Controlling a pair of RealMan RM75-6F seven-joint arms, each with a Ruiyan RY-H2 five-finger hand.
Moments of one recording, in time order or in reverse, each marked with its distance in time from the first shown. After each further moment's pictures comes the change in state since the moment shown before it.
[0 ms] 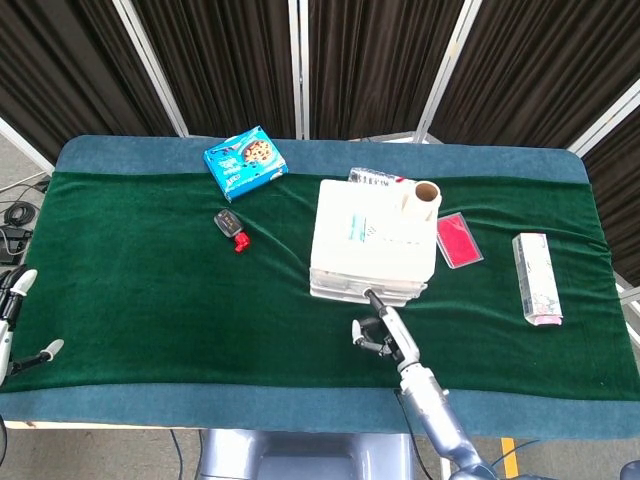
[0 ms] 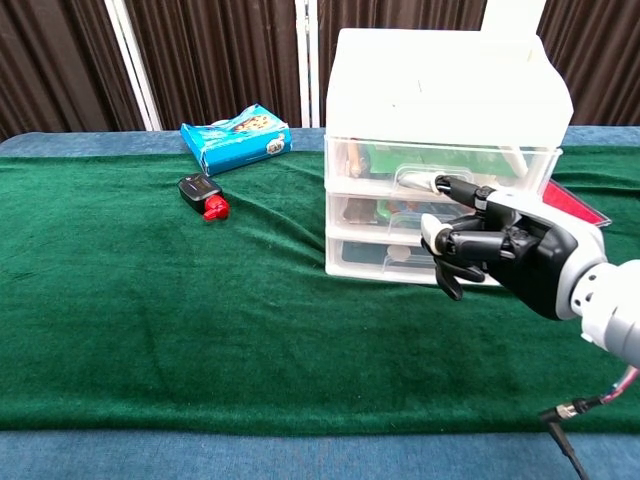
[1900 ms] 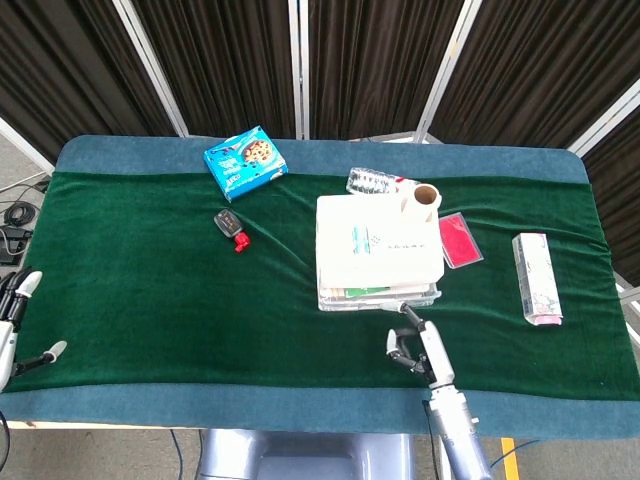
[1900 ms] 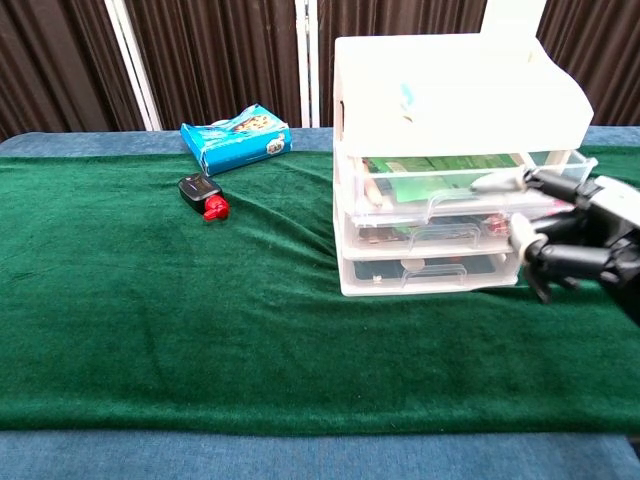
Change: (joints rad) left arm -0.001 -0.006 0.007 -0.005 0.008 -0.004 0.023; right arm -0.152 -0.025 -0.110 0.070 -0.190 0.328 -0.102
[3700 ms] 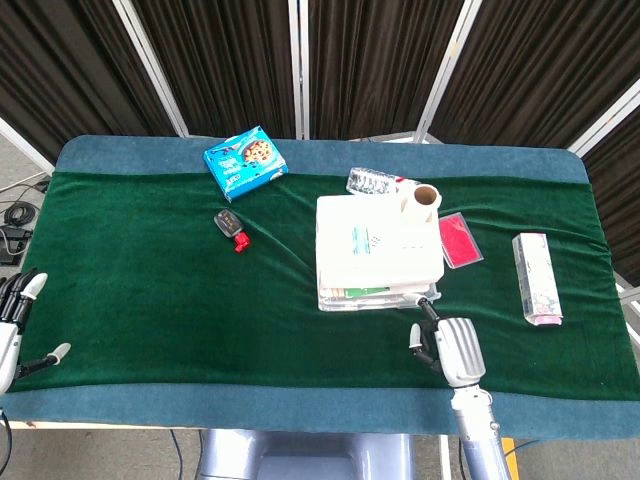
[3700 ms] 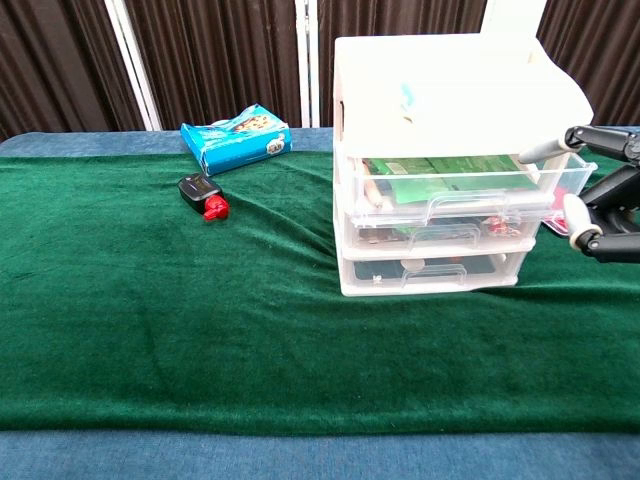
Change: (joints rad) left arm 0.001 0.004 0.009 -0.013 0.019 0.007 0.004; right arm -0.019 0.069 0.009 -0.020 -0.075 0.096 -0.626
